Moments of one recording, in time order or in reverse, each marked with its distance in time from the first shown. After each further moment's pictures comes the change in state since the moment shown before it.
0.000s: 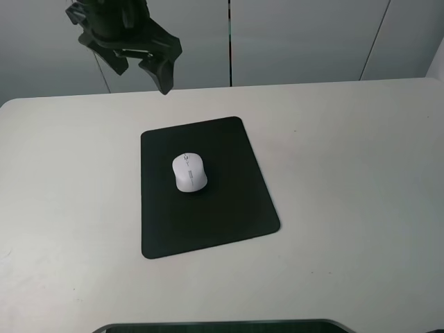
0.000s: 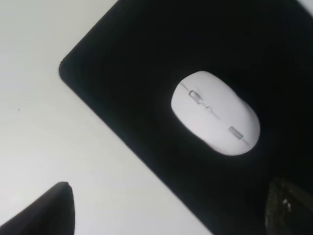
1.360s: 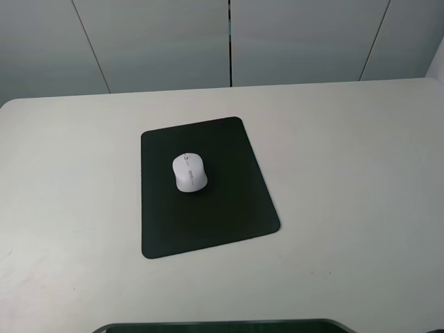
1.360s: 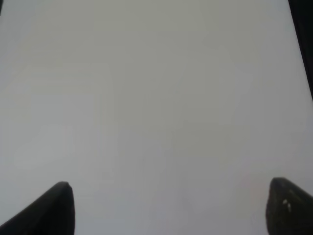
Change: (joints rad) left arm 0.693 -1.319 0.891 -0.083 -0.001 0.041; right arm 0.000 0.000 0.000 0.000 0.000 0.000
